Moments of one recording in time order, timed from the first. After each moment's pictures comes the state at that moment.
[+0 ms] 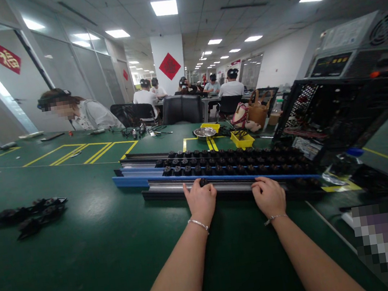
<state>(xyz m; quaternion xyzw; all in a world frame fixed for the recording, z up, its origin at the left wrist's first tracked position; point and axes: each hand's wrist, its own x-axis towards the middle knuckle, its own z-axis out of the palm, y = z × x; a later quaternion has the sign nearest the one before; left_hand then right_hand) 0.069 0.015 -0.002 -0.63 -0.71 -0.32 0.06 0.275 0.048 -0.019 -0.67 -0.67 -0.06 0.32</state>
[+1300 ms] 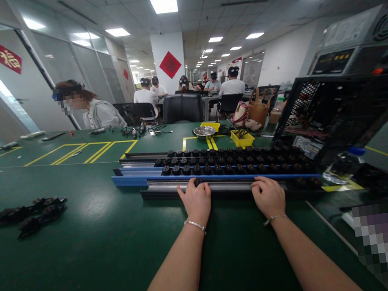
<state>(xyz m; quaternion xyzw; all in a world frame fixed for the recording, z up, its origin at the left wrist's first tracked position) 0.064 0.015 -0.007 -0.60 -0.73 -0.33 0.08 0.274 0.046 -0.017 -0.67 -0.66 -0.05 0.32</state>
